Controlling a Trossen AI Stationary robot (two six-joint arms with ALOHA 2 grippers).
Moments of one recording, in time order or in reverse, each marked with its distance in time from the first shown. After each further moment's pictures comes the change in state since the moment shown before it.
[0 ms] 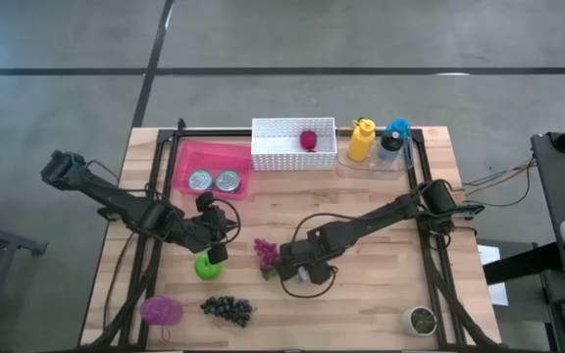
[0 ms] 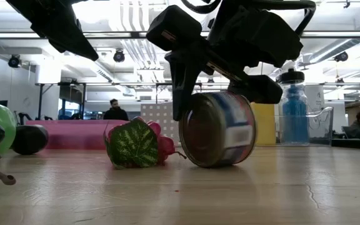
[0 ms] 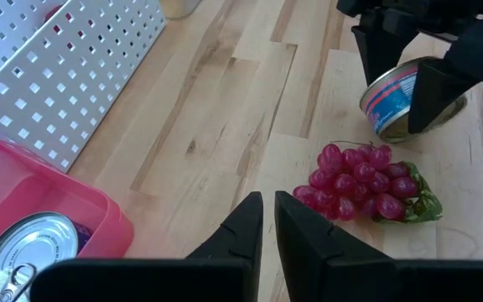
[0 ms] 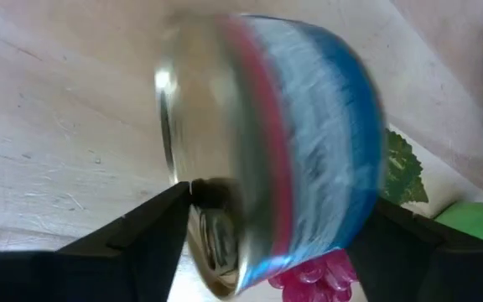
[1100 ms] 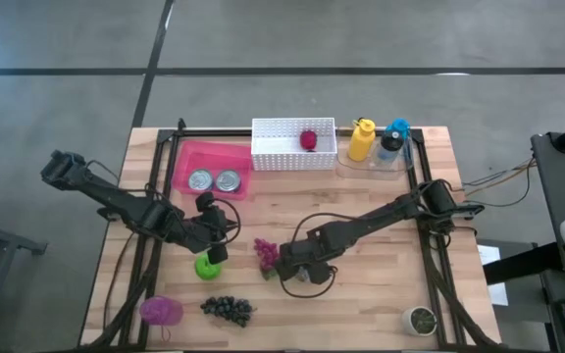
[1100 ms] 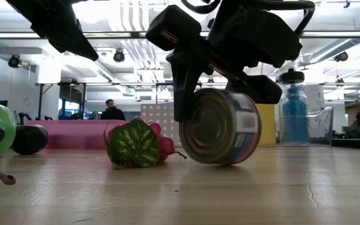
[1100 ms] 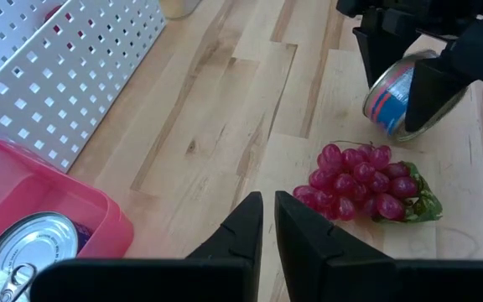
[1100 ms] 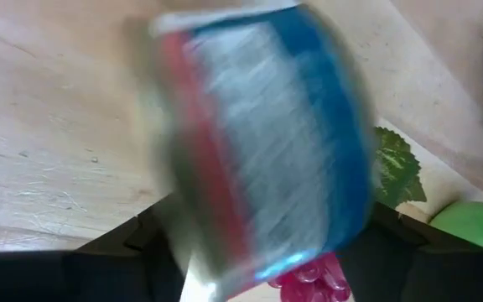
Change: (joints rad) left arm 0.000 0.000 0.000 0.000 0.000 0.000; right arm 0.000 0.000 0.000 0.005 -0.001 -0.004
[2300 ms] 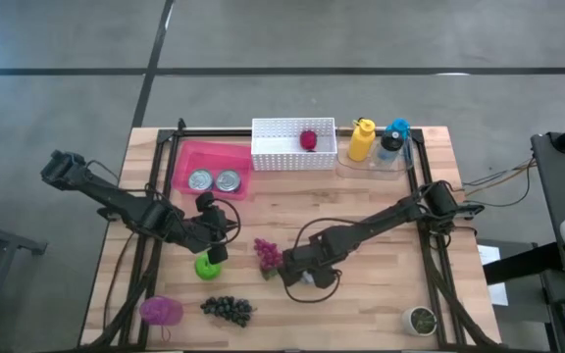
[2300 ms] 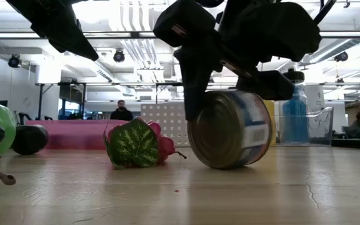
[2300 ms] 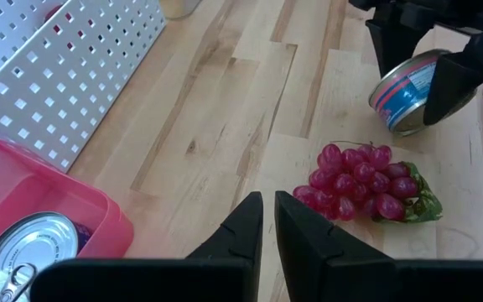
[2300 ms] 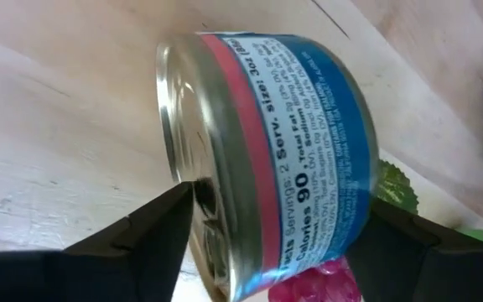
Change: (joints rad) left arm 0.000 0.000 0.000 0.000 0.000 0.000; right arm 0.034 -0.007 0.000 -0.045 -0.008 0.005
